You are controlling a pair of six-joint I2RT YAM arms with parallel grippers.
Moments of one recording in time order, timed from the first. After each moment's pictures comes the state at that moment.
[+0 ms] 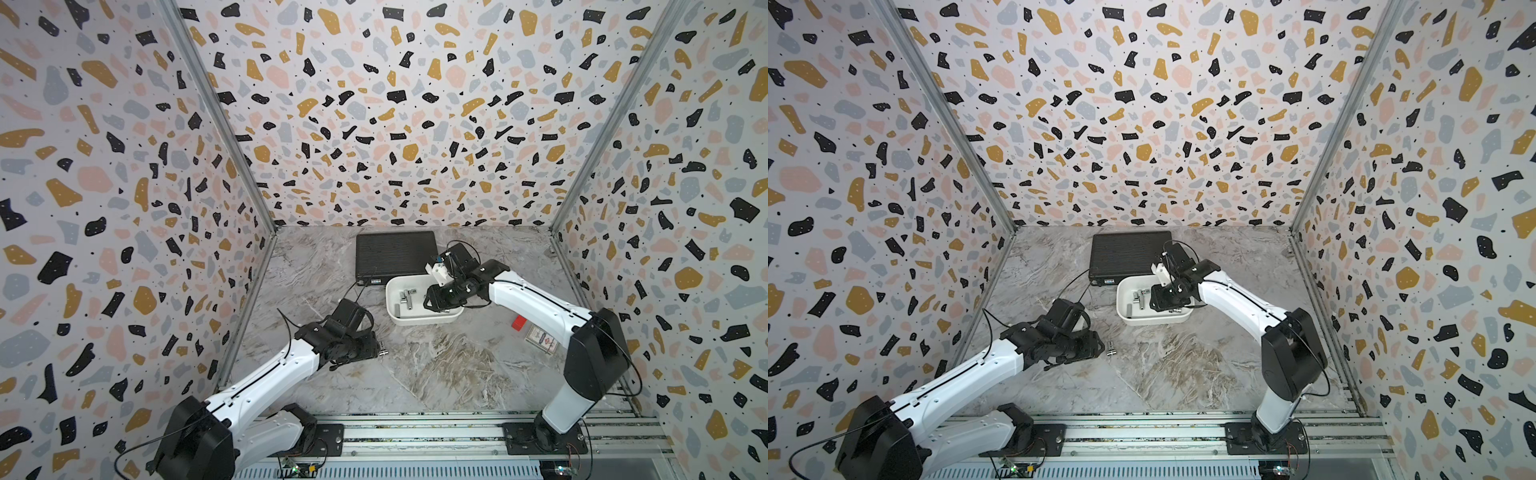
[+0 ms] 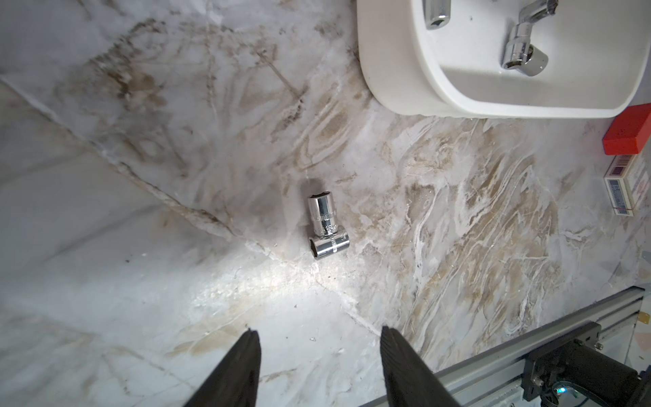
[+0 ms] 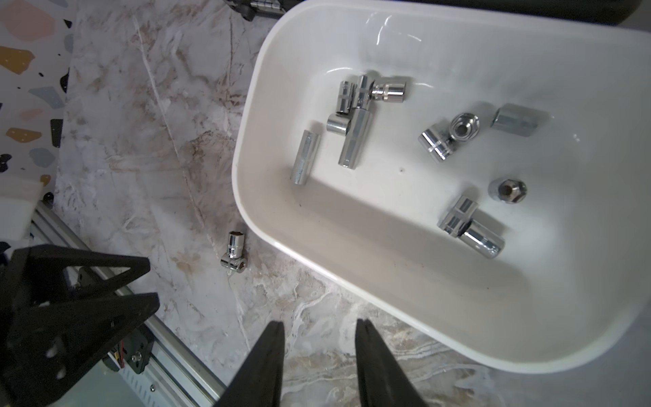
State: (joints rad) left arm -0.56 1.10 0.69 -0.69 0.17 -0.67; right arm 0.66 1.64 1.34 -0.74 -0.32 0.32
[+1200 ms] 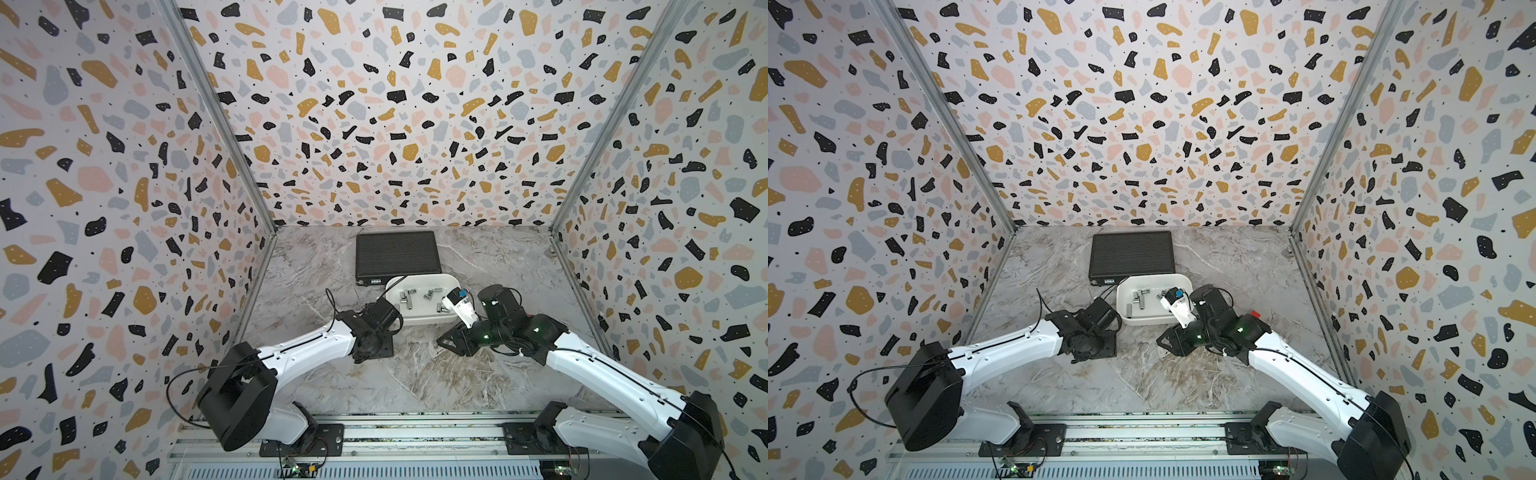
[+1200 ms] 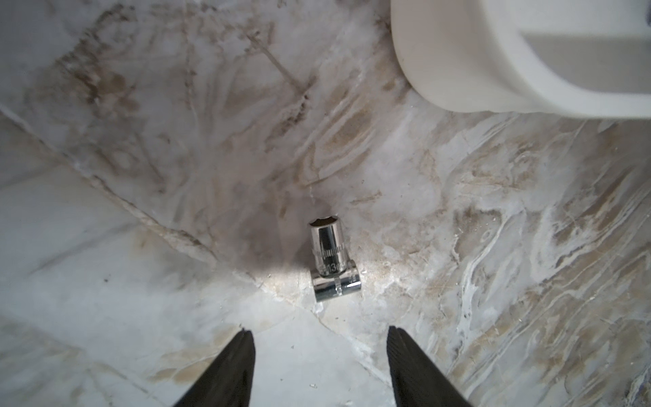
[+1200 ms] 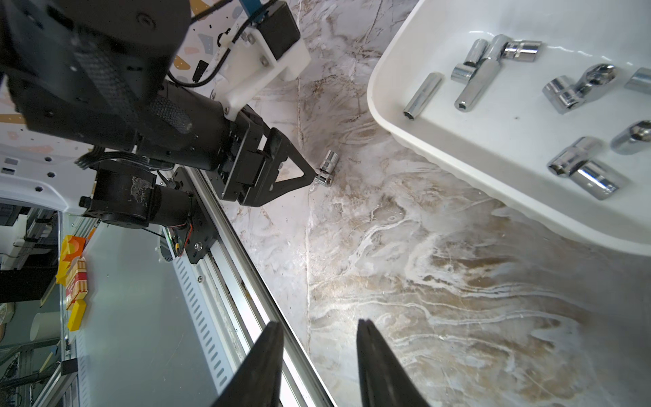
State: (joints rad) left arm -0.75 1.43 0.85 -0.71 -0.05 -0.79; right arm 0.72 1.10 0.85 -0.54 -0.48 0.25
